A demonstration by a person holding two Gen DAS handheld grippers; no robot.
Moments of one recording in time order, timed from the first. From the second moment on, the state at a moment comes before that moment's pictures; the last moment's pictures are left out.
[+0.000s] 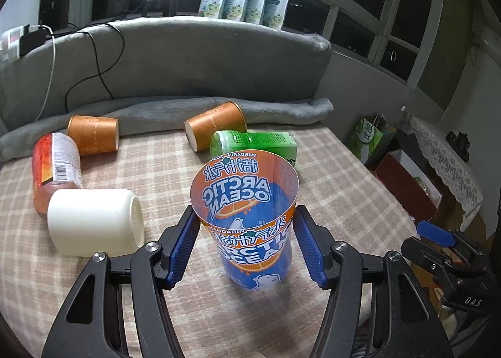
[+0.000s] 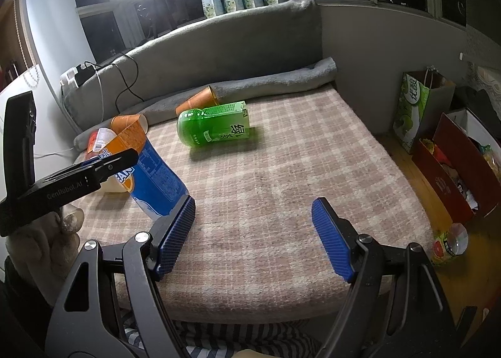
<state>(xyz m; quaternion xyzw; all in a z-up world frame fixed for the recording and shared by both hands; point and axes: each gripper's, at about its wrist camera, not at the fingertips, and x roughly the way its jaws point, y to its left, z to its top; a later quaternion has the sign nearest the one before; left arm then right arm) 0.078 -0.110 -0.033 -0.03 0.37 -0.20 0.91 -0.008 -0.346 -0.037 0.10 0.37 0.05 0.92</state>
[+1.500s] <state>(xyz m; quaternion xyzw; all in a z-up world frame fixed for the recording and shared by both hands) 0.045 -0.125 -0.039 0.00 0.37 -0.23 0.90 -0.015 -0.354 -0.034 0.12 0.35 0.06 0.93</state>
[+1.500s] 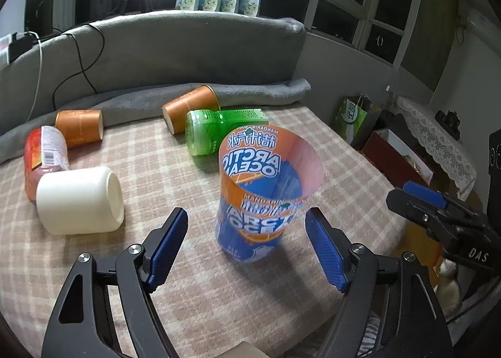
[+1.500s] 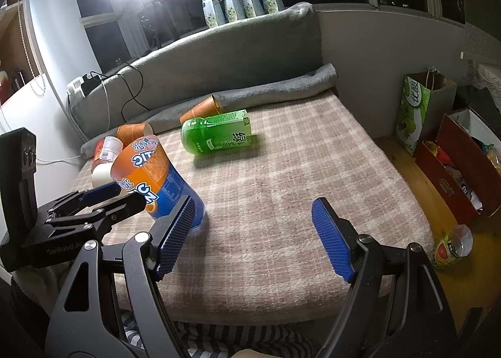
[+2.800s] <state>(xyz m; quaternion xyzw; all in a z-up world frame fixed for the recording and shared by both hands) -0.032 -0.015 0.024 -0.03 0.17 -0.03 0.98 -0.017 -0.322 -0.002 0.07 0.21 0.03 0.98</state>
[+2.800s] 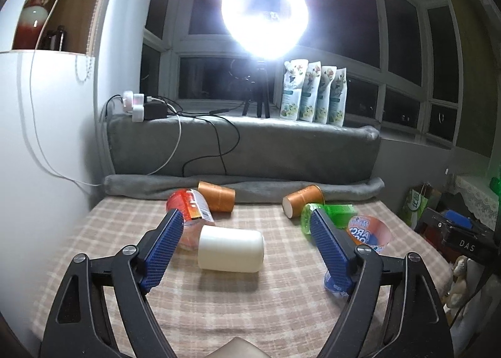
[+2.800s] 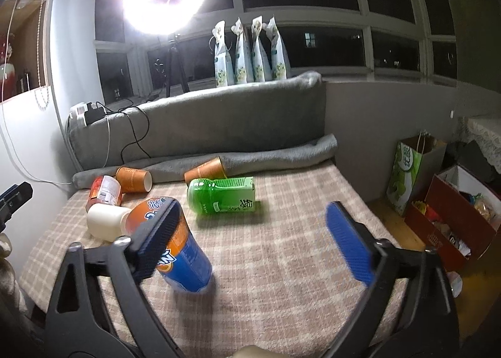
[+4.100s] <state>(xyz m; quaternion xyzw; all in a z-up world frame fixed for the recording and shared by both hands) -0.033 -0.016 0.021 -0.01 0.16 -0.01 0.99 -0.026 -0.307 0.006 0.03 0.16 0.02 0.99</state>
